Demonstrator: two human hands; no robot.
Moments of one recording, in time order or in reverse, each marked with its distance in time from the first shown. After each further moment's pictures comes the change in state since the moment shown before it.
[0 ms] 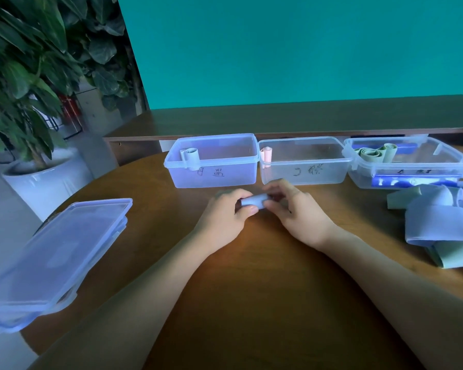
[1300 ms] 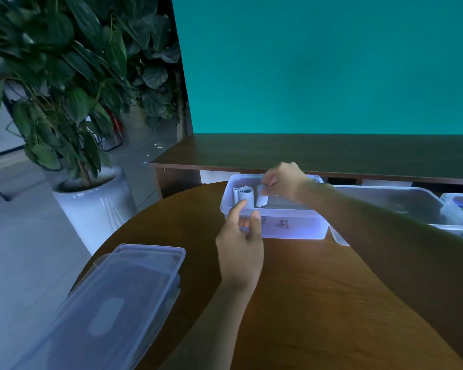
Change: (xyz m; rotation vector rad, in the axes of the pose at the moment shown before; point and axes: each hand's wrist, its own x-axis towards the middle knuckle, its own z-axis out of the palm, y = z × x) left_hand 0.038 -0.061 -0.035 -0.238 0.620 -0.280; right_hand 0.255 -0.046 0.056 -0.290 -0.166 0.109
